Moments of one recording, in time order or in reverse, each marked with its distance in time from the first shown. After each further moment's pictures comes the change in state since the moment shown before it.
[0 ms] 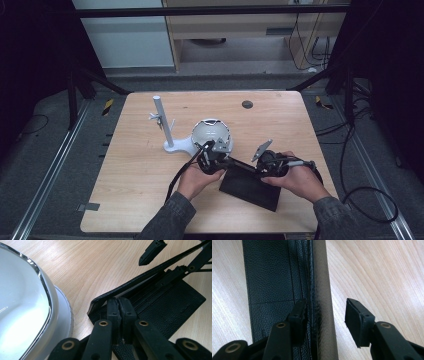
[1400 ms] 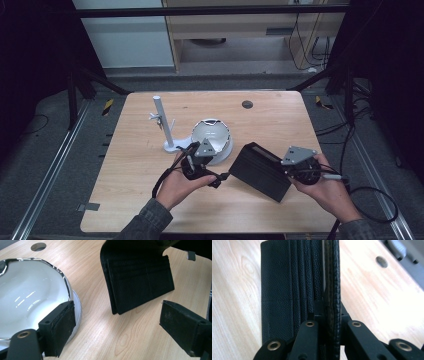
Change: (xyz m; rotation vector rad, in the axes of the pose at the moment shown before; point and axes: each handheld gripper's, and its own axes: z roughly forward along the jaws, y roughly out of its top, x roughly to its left) left arm -0.019 0.000 -0.064 -0.062 0.069 0.014; right arm -0.002 -0.058 -0.061 -0.347 -0.209 -0.029
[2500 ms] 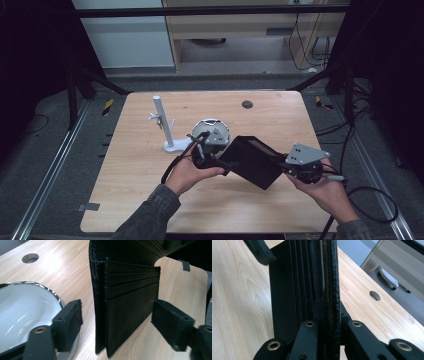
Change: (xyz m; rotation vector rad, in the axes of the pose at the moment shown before) left arm 0.011 0.028 0.023 -0.009 -0.068 0.010; right arm 0.003 0.013 -0.015 -0.252 0.006 0.009
